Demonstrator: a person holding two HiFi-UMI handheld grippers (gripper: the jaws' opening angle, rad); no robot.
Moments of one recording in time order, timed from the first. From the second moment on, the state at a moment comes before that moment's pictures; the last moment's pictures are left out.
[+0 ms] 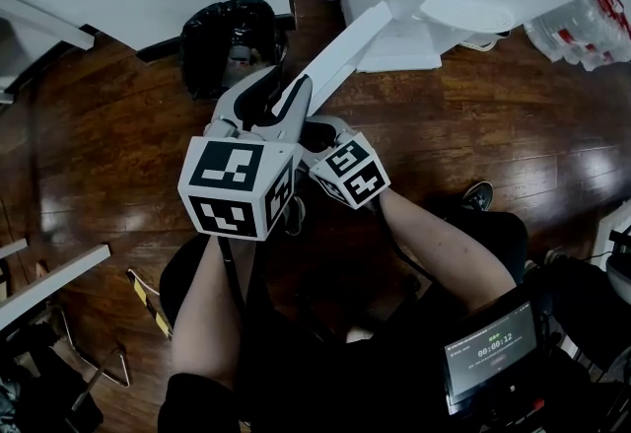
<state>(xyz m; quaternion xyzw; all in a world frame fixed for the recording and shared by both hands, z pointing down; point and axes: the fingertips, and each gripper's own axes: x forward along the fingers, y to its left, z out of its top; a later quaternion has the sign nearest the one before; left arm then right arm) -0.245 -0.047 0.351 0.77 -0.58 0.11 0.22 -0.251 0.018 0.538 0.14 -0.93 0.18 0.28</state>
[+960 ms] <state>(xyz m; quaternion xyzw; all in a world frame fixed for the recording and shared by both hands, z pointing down) 0.006 -0.063 0.321 0.87 -0.47 0.09 0.15 0.079 -0.091 0.336 0.48 -0.87 0.13 0.08</state>
